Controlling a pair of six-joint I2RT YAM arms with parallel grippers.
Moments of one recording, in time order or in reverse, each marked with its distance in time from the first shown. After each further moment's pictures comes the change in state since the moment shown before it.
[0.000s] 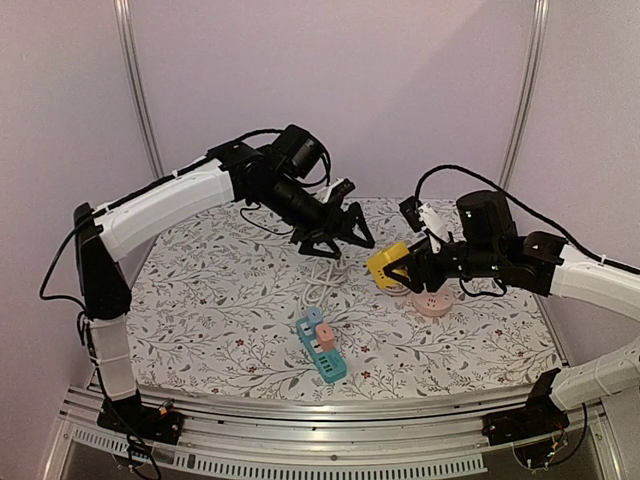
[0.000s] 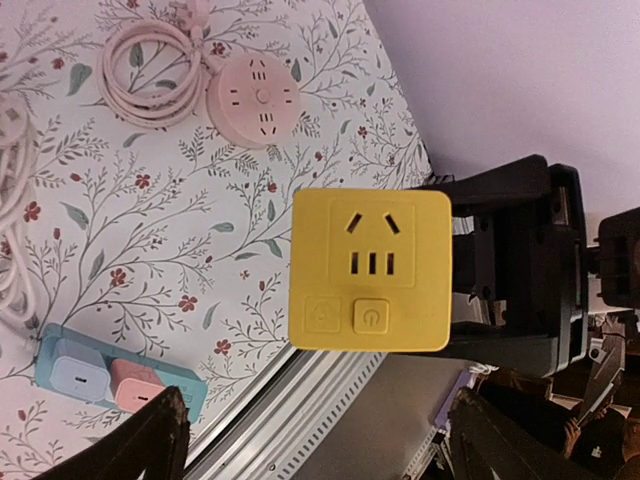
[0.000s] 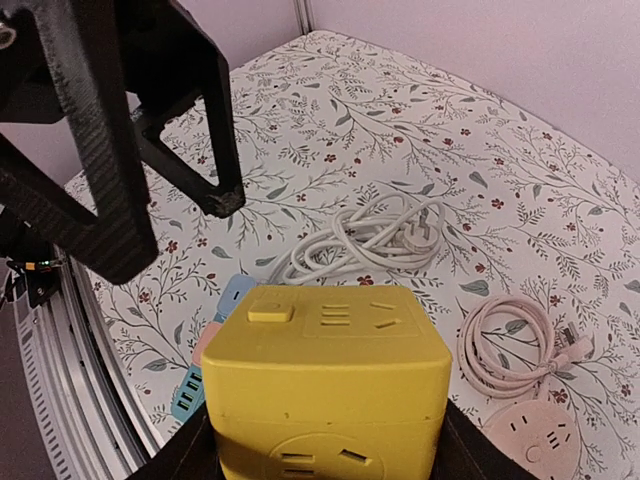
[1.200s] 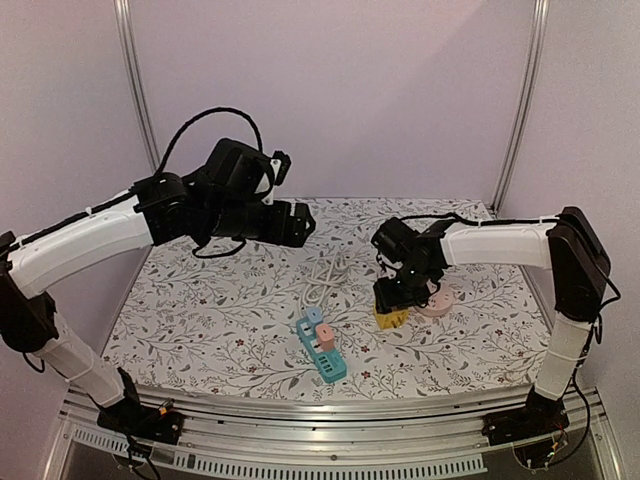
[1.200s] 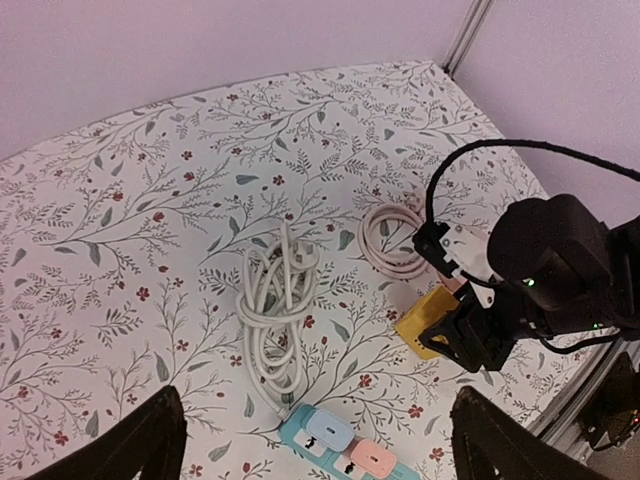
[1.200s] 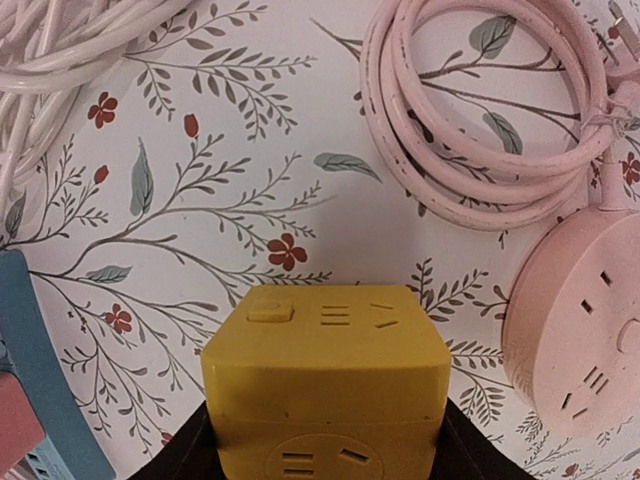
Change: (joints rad) left arm -0.097 -0.473 -0.533 0.312 -0.837 0.143; right arm -0.013 0.659 0.344 -0.412 0.207 0.383
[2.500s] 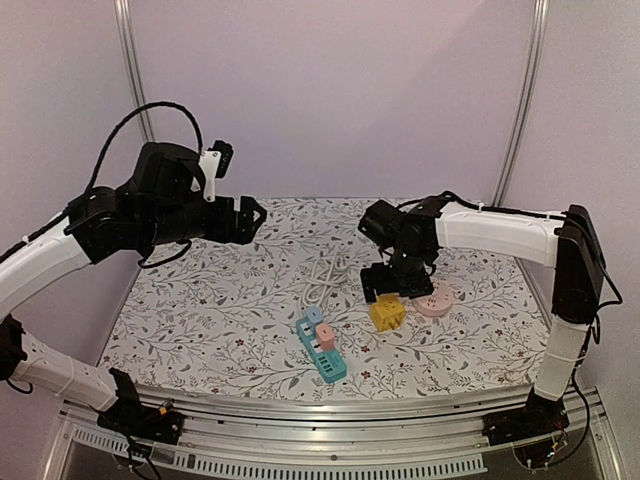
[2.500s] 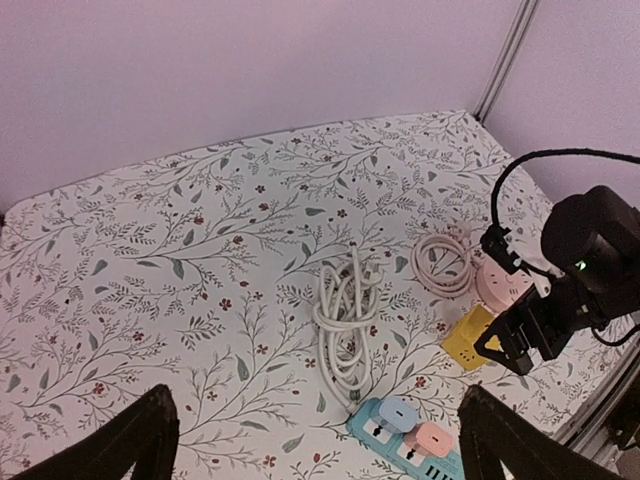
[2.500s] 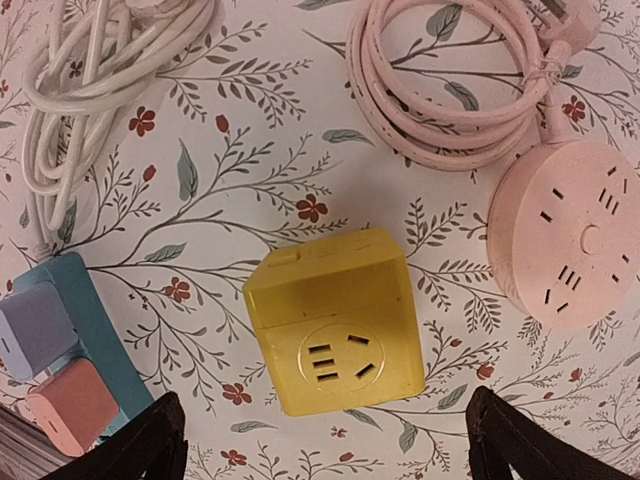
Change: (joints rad) left arm 0.061 -0.292 -0.177 -0.006 -0.066 0.089; right arm 0.063 0.016 0.233 -0.296 0.049 0.205
